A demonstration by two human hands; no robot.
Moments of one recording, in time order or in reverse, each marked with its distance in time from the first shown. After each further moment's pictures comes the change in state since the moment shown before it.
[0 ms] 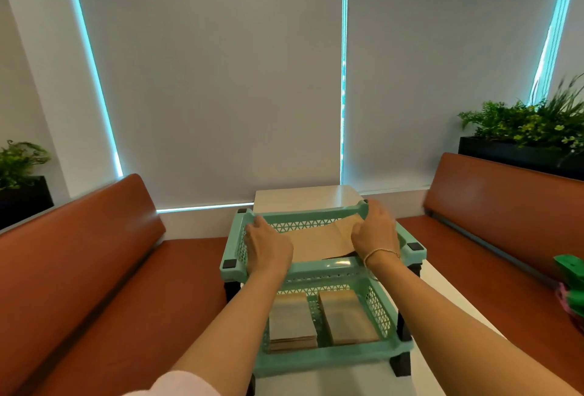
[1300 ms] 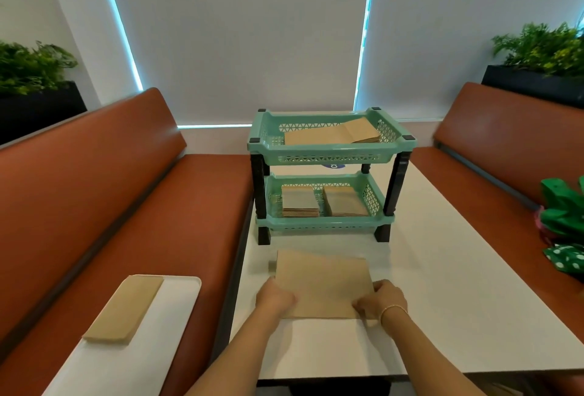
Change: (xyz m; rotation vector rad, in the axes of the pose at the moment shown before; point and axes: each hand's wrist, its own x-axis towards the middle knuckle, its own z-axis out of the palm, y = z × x) left_hand -0.215 -0.184 0.035 -0.134 -0.511 -0.498; right_hand -0.247 0.154 0.022 -0.153 -0.581 0.575
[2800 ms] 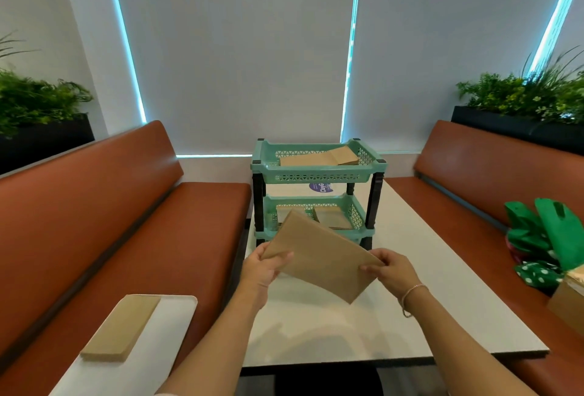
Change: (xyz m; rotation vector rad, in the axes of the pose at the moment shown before) left_hand -0.056 0.031 -0.045 -0.827 -0.110 0.347; right_hand -0.069 -0.006 -0.081 0.521 0.014 -0.483
